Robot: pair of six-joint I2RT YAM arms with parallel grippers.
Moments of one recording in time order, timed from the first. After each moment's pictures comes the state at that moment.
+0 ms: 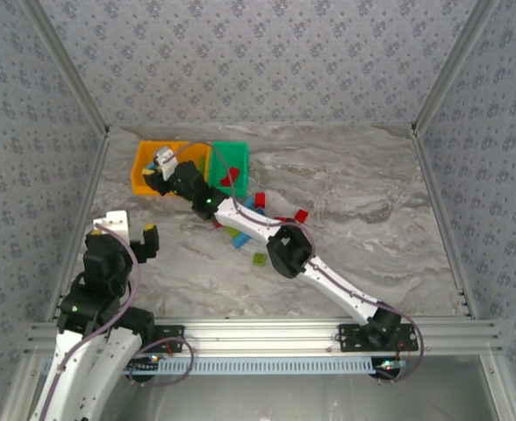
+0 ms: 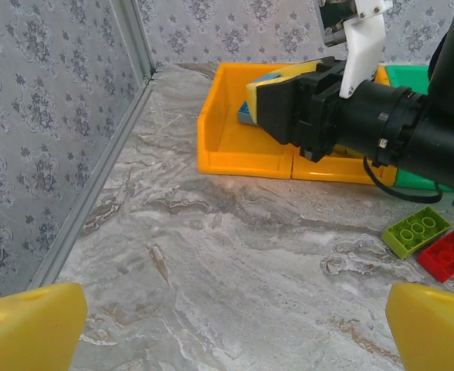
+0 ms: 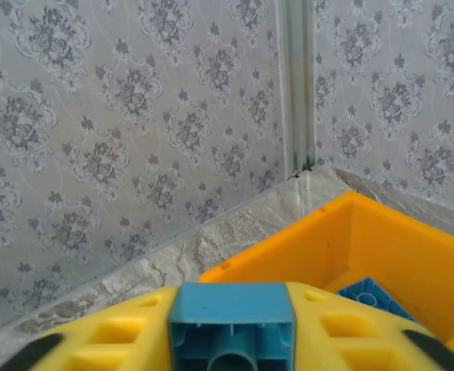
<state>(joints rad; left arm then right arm) -0.28 0.36 0.66 -0.74 -0.39 -0.12 0.93 2.95 2.76 0.18 -0.02 0.12</state>
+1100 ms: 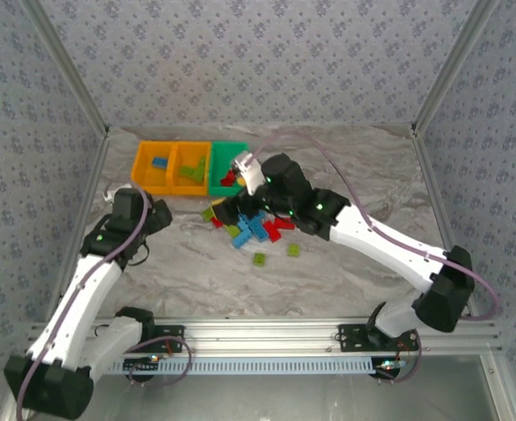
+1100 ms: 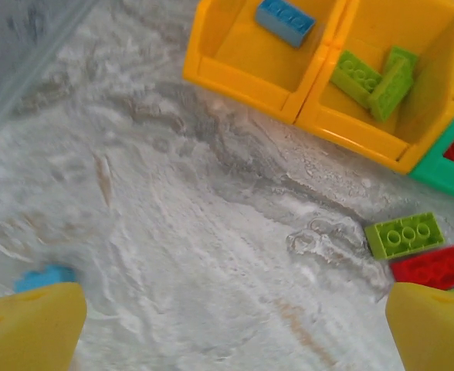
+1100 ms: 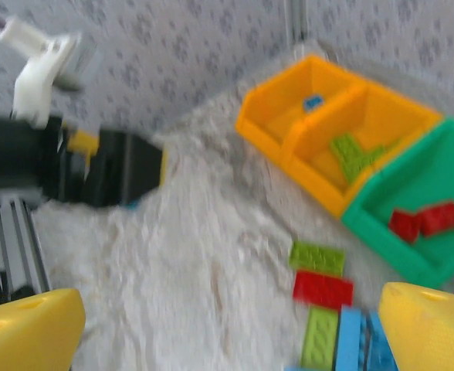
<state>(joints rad) -0.23 0.93 0.82 -0.73 -0.33 -0.64 0.90 1.42 1.30 -0.33 -0.14 0.16</state>
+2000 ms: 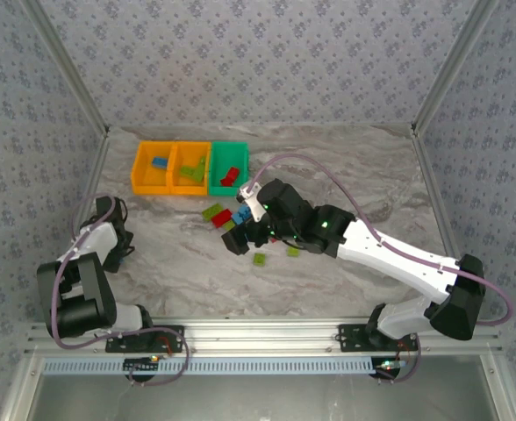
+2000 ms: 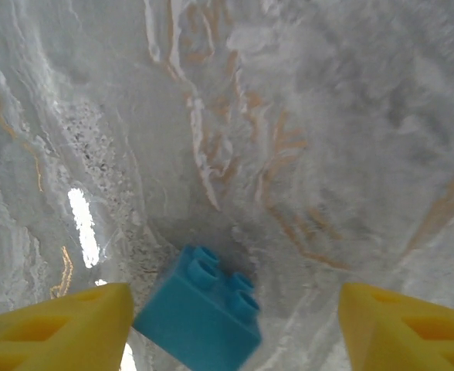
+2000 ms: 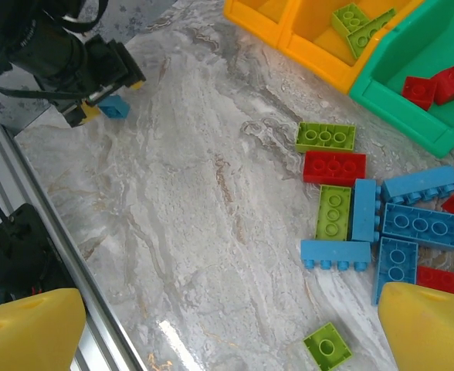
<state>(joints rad) 0.25 1.37 0.68 -0.61 -0.32 -1.07 1.02 1.36 1.27 -0.55 -0.03 0.27</state>
